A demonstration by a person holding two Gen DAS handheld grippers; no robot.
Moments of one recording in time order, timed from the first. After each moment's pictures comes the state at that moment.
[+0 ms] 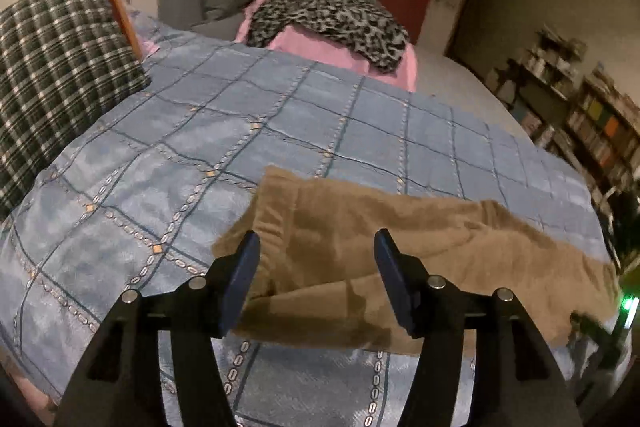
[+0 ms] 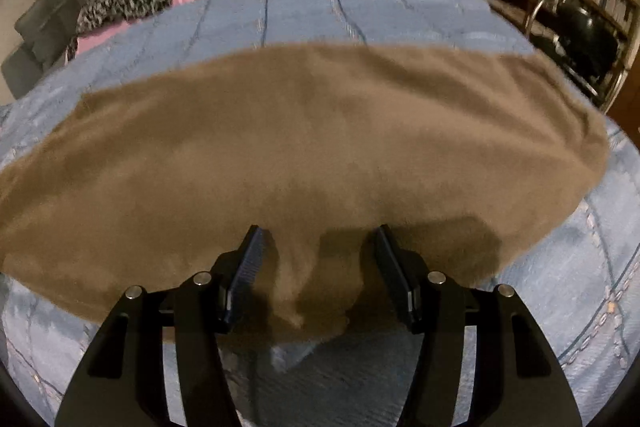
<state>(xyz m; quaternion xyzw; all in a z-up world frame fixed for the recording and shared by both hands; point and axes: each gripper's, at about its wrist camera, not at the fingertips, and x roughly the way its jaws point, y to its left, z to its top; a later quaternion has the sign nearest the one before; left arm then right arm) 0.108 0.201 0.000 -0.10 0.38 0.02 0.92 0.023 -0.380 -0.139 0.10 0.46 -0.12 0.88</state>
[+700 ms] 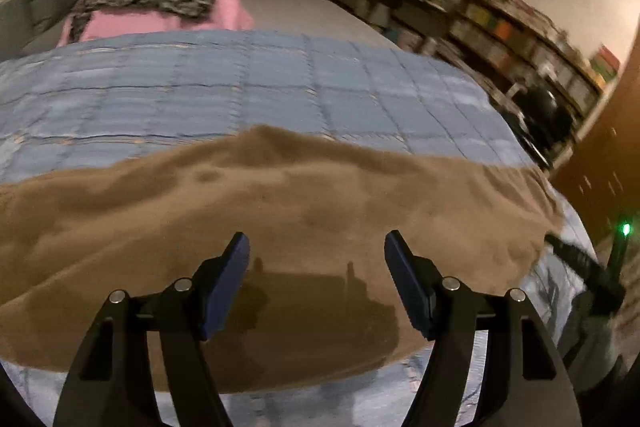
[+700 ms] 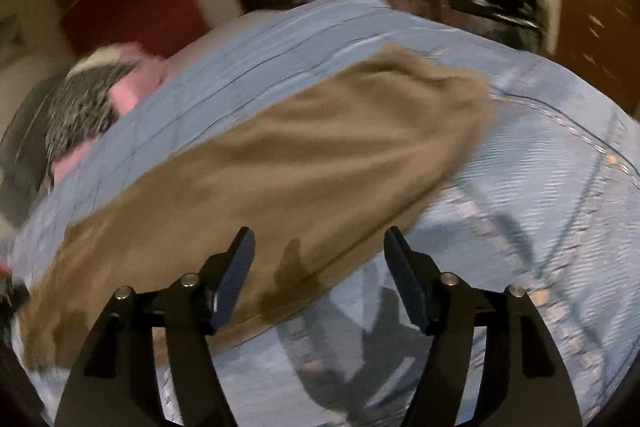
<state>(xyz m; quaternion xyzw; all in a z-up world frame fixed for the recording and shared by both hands) 0.149 -0.056 -0.049 -0.02 0.43 -0.24 0.87 -0.044 -0.507 -0.101 0.26 0.35 -0.22 0.87</state>
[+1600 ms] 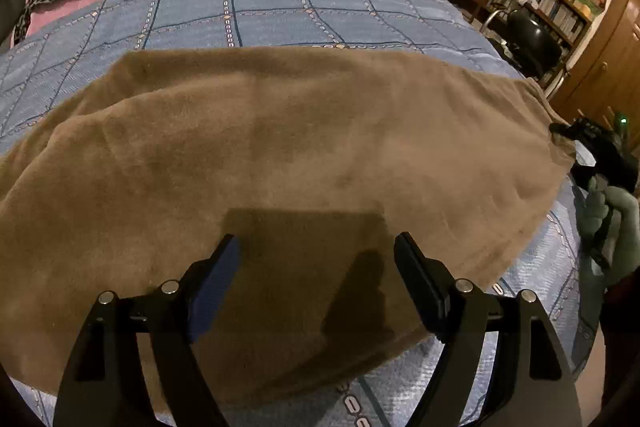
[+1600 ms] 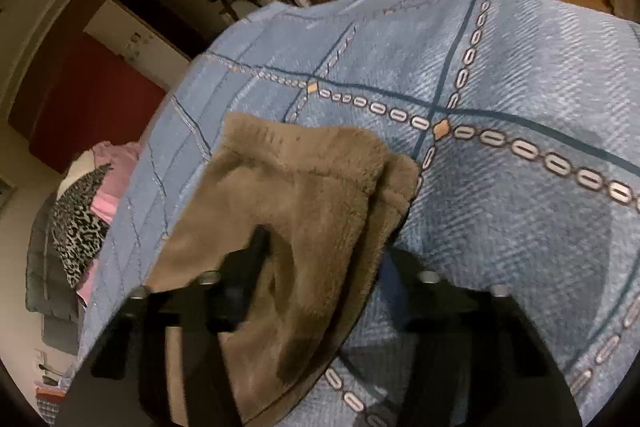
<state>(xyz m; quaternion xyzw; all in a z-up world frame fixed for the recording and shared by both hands) 0.140 -0.154 -0.122 0.05 0.49 -0.28 0.83 -0.029 -0.660 -0.140 0.44 0.30 -0.26 0.81</state>
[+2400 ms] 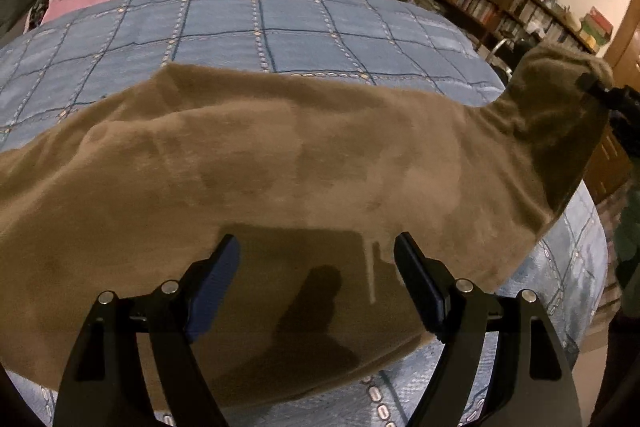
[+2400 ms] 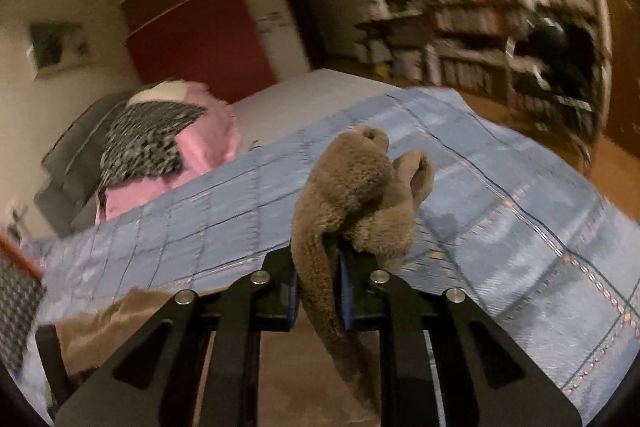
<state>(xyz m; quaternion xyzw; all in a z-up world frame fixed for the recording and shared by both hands) 0.153 -0.115 -0.101 0.00 0.48 -0.26 0.84 0.022 -0.476 0.013 0.18 0.24 -0.12 0.94</state>
